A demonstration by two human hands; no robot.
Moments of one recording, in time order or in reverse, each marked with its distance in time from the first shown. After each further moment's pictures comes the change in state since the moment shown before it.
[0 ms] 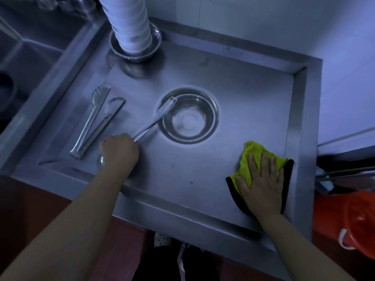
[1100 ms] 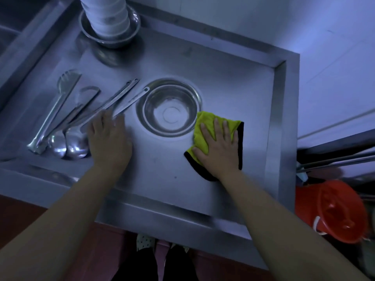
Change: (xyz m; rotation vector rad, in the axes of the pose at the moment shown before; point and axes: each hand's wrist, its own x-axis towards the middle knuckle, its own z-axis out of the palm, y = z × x) left_hand -0.011 0.023 0.017 -0.124 0.254 0.209; right_hand 0.071 -0.054 0.024 -0.026 0.008 -0.199
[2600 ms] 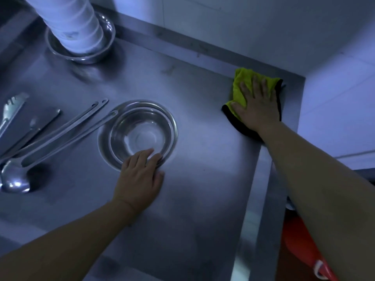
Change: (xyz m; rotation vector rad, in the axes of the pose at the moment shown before) left_hand 0.024 0.143 0.056 -0.177 -0.170 0.142; right_hand 0.232 0.189 -0.052 -0.097 -0.082 -0.014
